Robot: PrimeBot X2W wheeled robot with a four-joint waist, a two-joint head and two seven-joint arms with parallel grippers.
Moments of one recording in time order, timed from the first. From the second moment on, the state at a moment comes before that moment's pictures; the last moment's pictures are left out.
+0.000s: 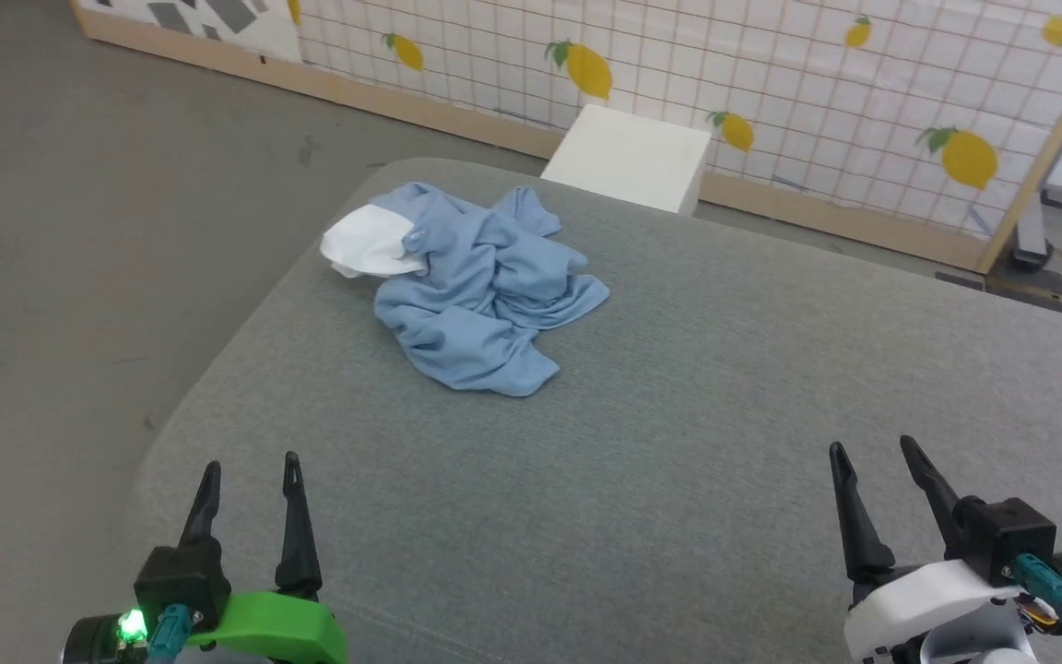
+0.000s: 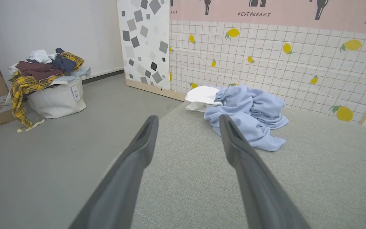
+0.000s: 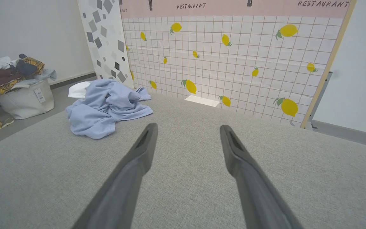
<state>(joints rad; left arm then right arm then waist) 0.10 0.05 -0.01 -0.04 -0.09 0.06 -0.17 0.02 -0.05 -0.04 0.16 0.08 0.13 -0.16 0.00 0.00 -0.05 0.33</state>
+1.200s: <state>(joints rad) 0.14 0.05 -0.02 -0.05 -0.14 0.11 -0.24 0.02 -0.05 -0.07 0.21 0.10 0.13 -0.23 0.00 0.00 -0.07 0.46</state>
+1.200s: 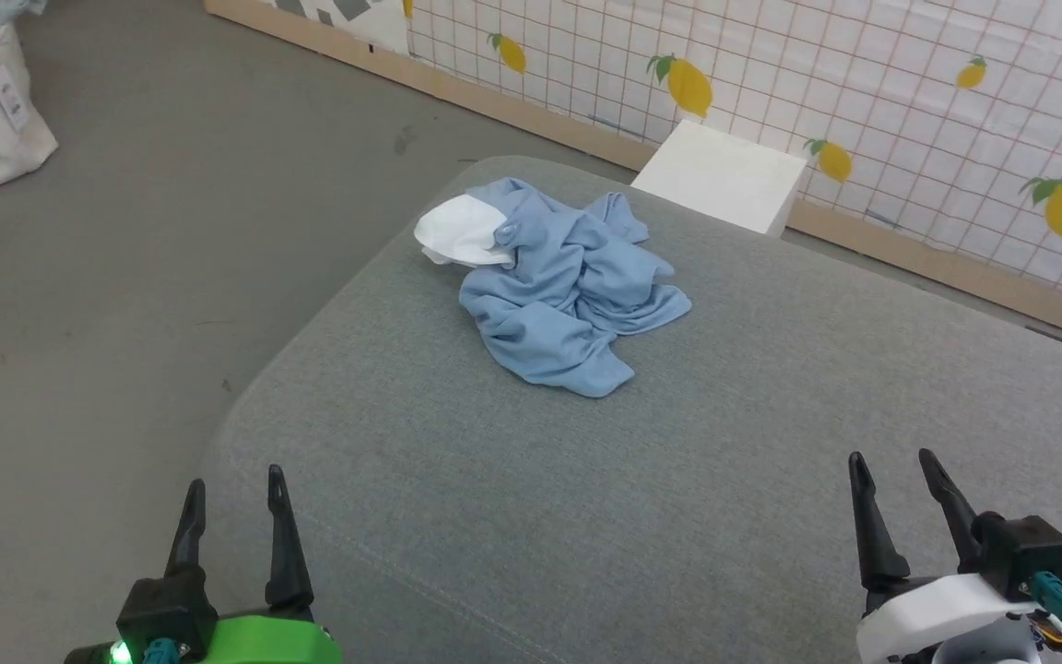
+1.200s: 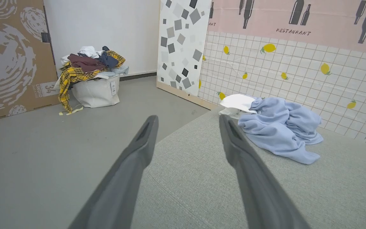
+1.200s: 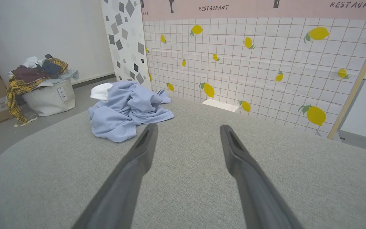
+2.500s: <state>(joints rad) -0.42 0.13 -0.10 -0.04 -0.19 0.04 0.05 0.04 -0.05 -0.12 0.07 0.04 0.13 -0.18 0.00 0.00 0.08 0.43</state>
